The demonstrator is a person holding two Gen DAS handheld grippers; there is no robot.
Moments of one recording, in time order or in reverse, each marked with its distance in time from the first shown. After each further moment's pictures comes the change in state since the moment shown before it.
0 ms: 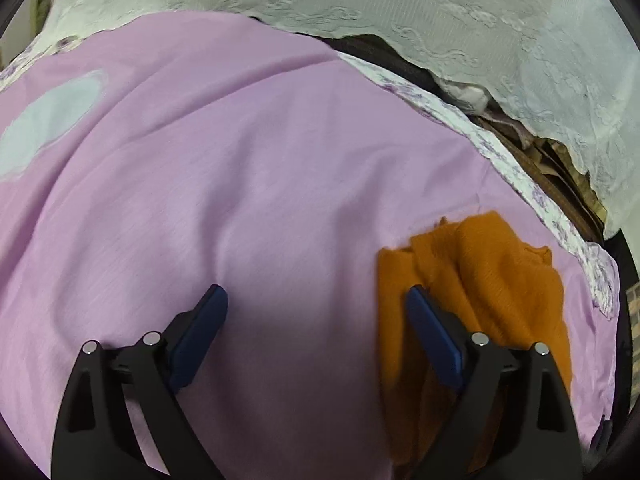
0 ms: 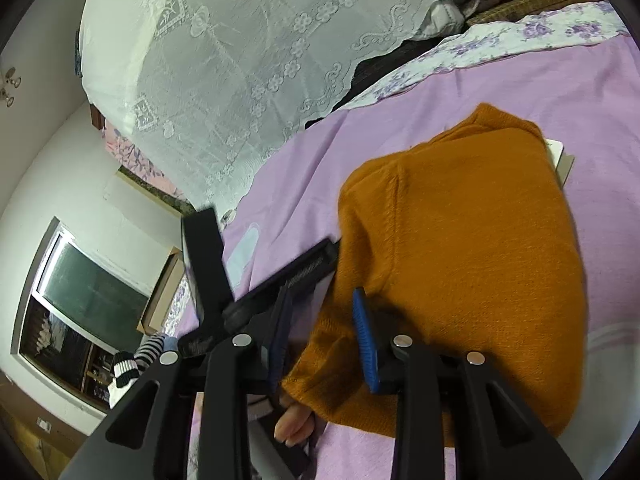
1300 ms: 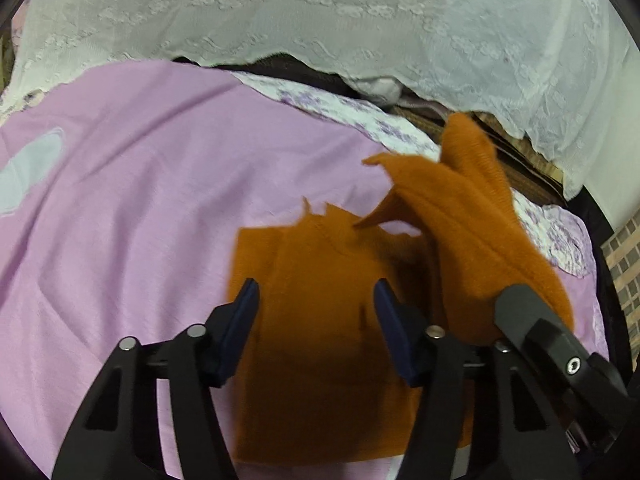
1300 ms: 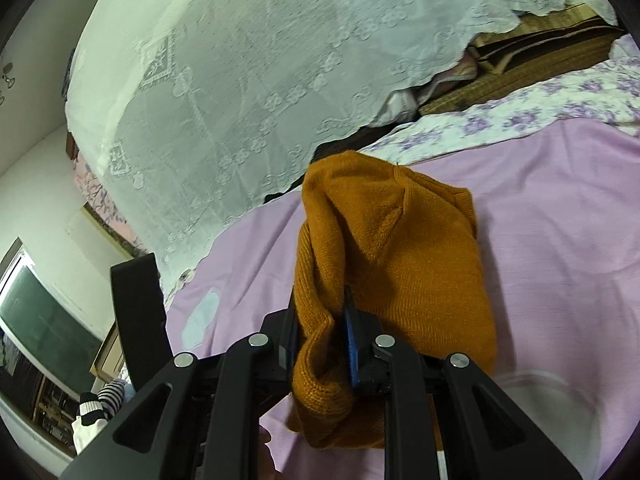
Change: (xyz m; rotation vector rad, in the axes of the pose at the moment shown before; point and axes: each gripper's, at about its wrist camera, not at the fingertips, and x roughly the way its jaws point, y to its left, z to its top) left arm -0.057 -0.090 -0.032 0.137 -0.061 -0.042; right arm -0.061 0.002 0.017 -0.028 -0.245 -0.175
